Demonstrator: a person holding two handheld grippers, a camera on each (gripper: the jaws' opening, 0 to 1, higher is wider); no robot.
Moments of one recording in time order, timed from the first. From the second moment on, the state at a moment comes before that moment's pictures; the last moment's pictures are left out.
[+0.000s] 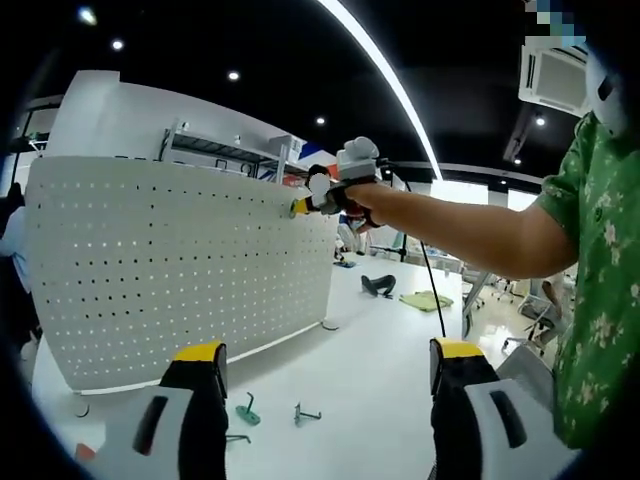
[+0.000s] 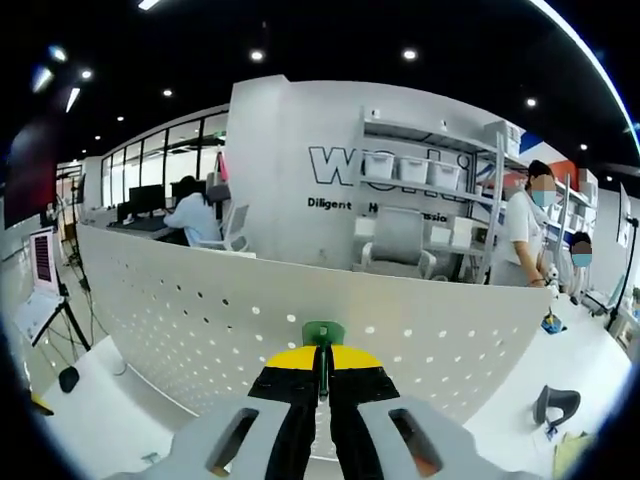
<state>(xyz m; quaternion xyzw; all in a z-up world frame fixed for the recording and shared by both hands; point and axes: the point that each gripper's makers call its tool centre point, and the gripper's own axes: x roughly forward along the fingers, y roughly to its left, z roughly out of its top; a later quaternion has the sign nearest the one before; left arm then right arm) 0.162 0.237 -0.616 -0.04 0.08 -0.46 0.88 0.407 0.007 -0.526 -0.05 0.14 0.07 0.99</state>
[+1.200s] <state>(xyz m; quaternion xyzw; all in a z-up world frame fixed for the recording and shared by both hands) 0.164 0.240 -0.620 -0.04 0.09 -0.46 0.88 0.411 0.003 -0.522 -0.03 0.13 0.06 0.99</state>
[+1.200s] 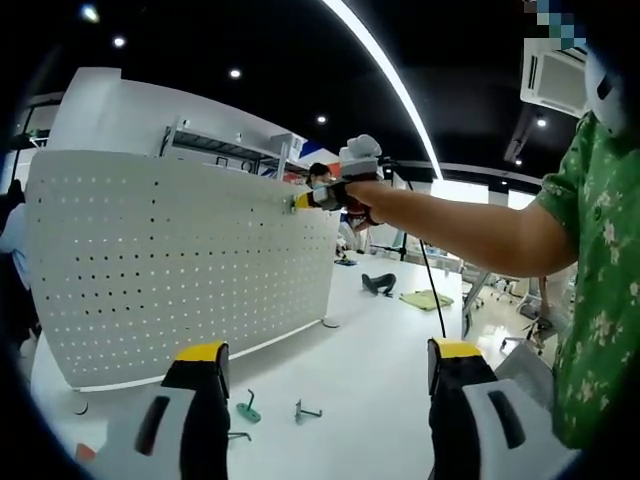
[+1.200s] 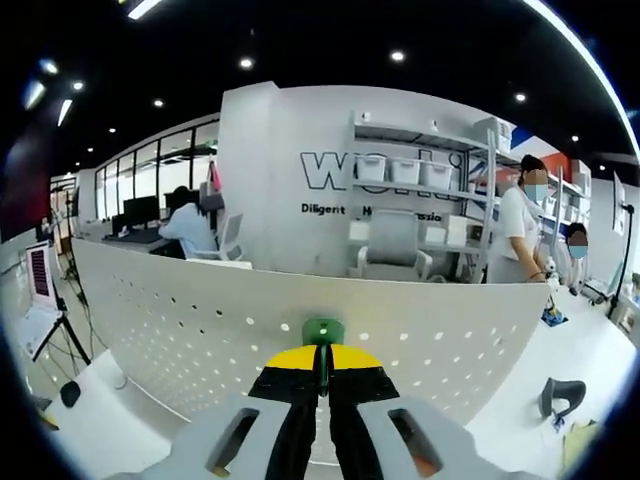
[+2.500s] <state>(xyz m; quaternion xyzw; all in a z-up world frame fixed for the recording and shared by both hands) 0.167 0.243 -0.621 -0.05 0.09 -0.46 0.88 0.413 0.003 -0.523 -0.01 0.09 0.05 0.99</state>
